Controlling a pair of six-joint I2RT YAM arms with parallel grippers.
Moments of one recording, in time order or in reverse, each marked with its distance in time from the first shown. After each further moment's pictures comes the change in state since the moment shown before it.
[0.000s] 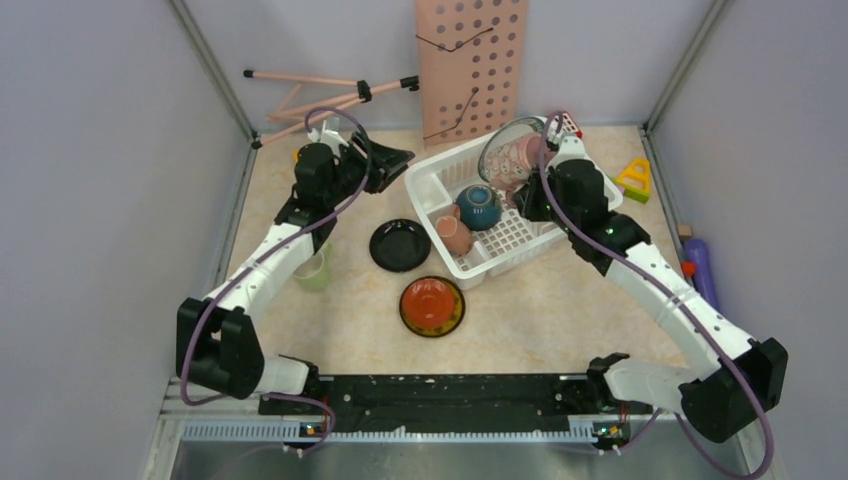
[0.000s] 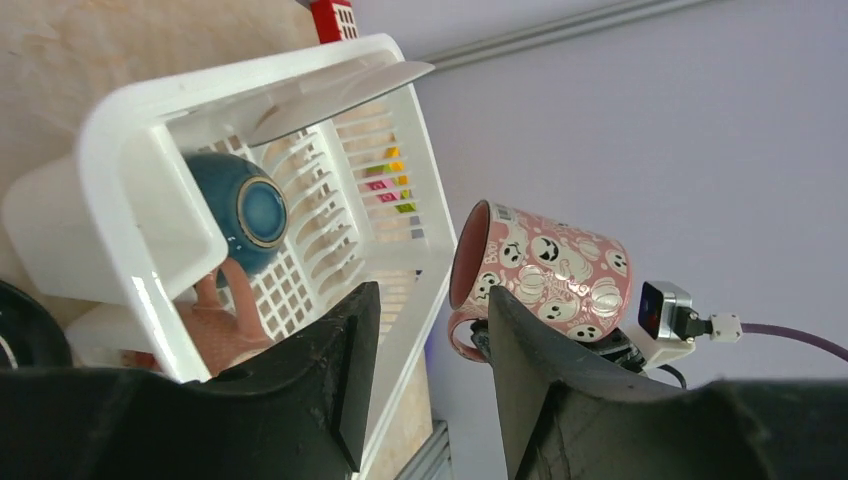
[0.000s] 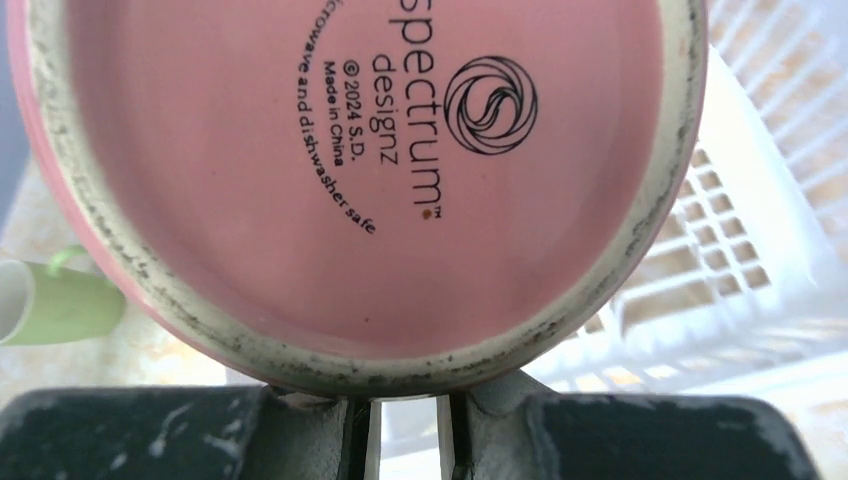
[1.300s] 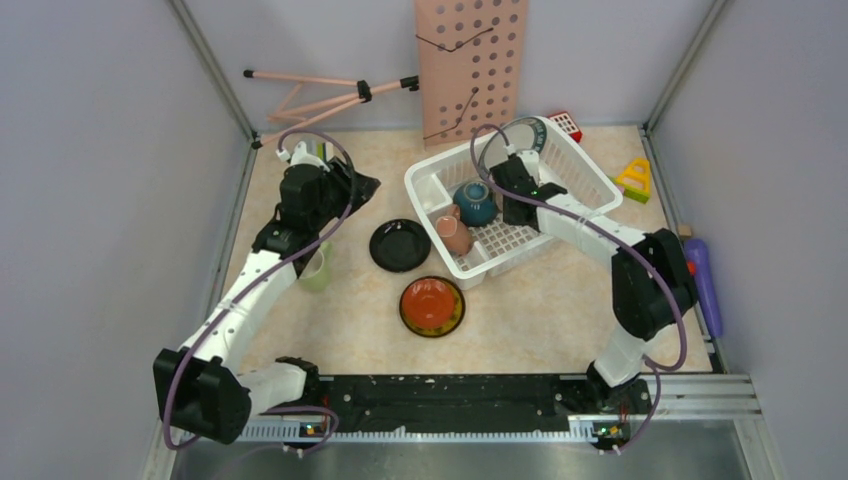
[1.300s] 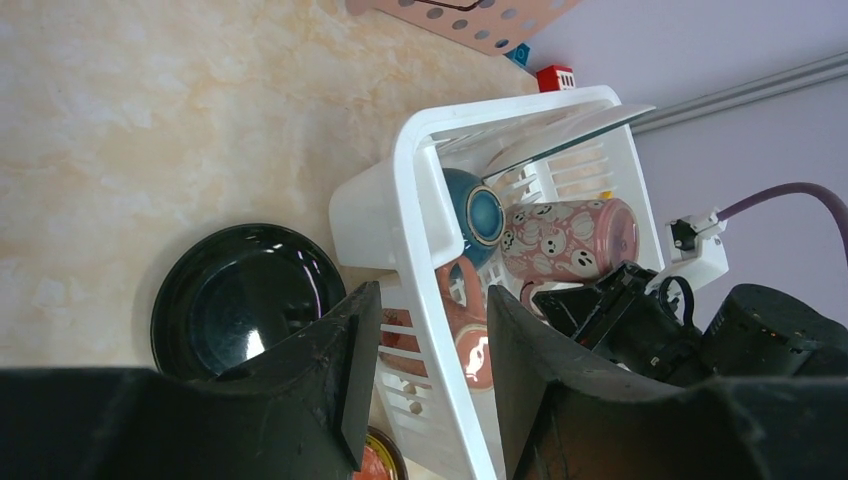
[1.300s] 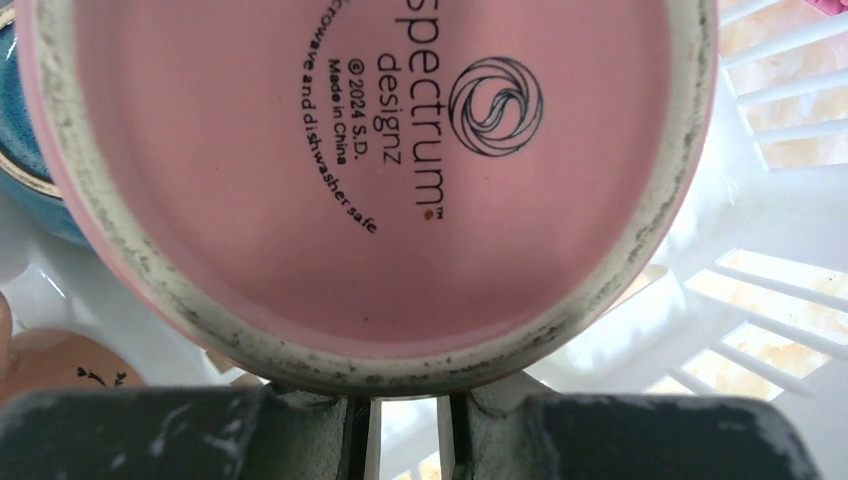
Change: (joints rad) left arm 0.029 -0.241 -0.081 -0.371 -0.343 0.363; right arm 0.027 0.554 0.182 -0.171 0.383 0.016
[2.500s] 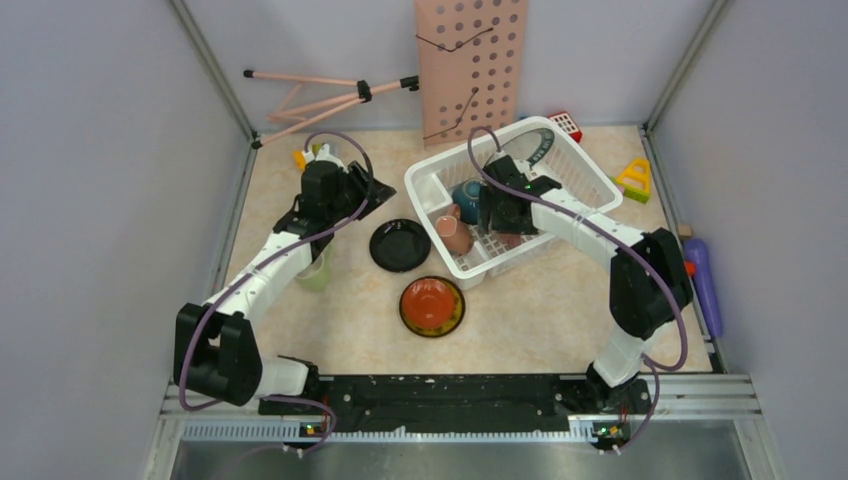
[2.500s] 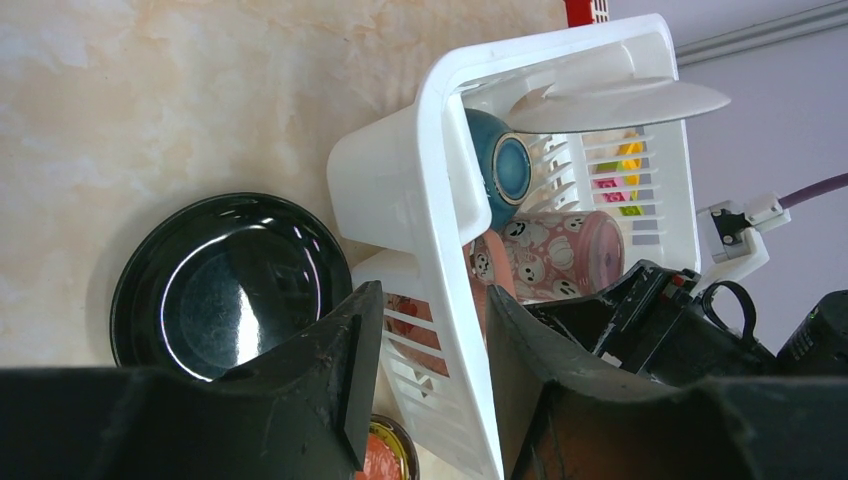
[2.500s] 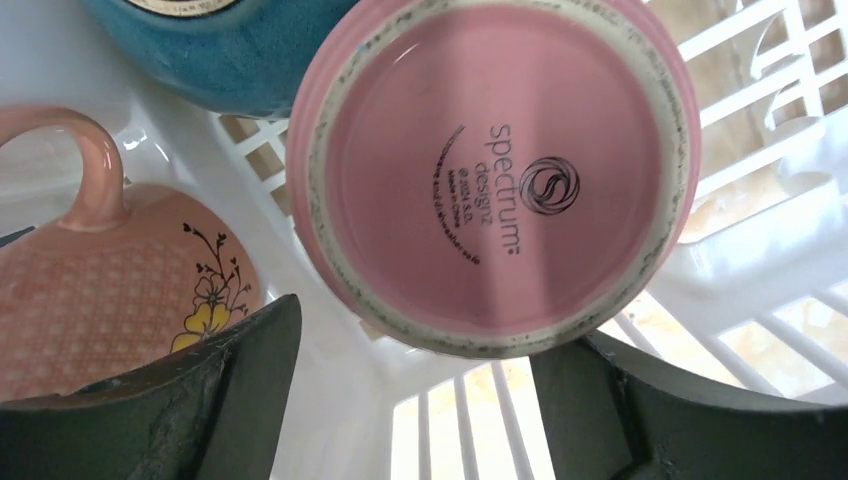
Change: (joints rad) left arm 0.001 0.183 -0.003 0.077 0.120 -0.010; right arm 0.045 0.027 0.113 -0.241 -0.180 0.119
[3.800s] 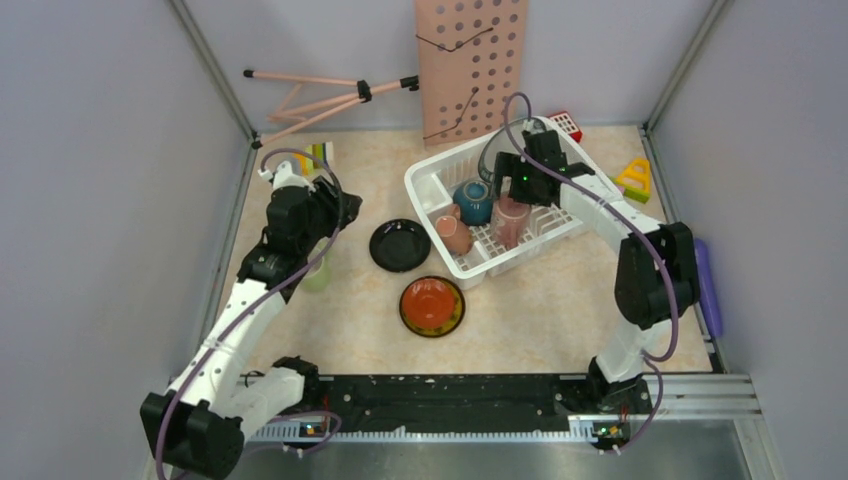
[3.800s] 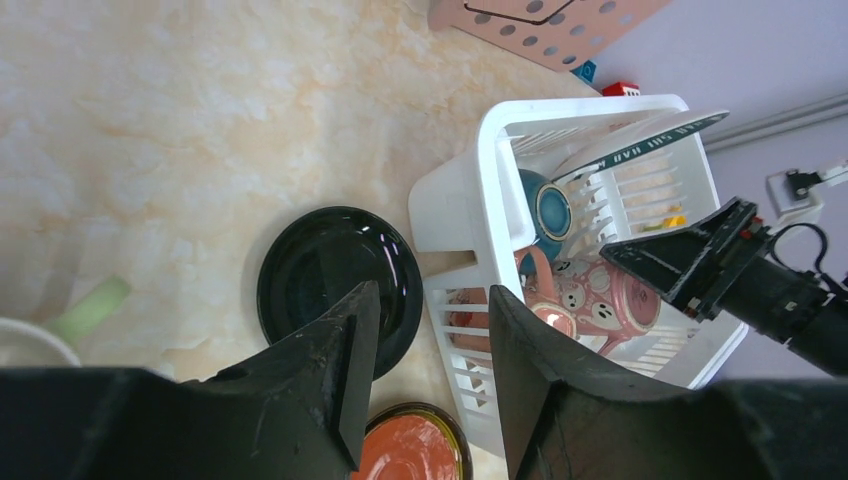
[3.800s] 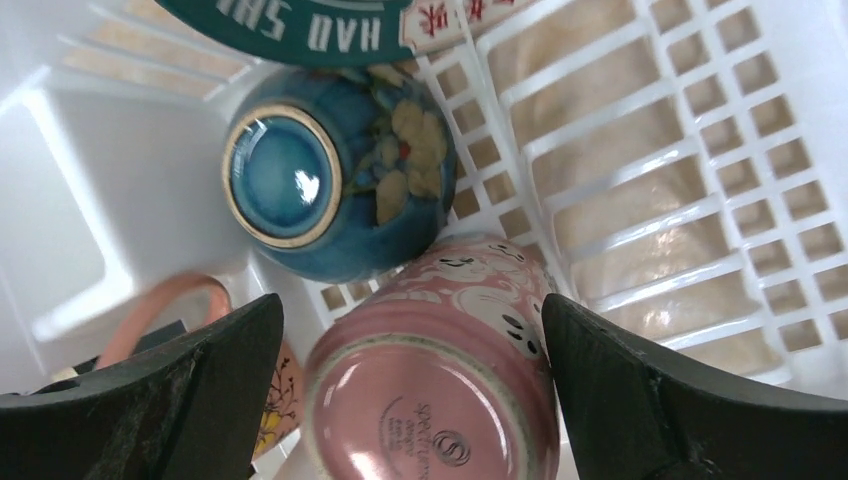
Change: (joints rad) left arm 0.008 -0.333 -0.092 -0.165 -0.222 0.079; right arm -0.231 0.027 0.053 0.247 -0.314 -0.115
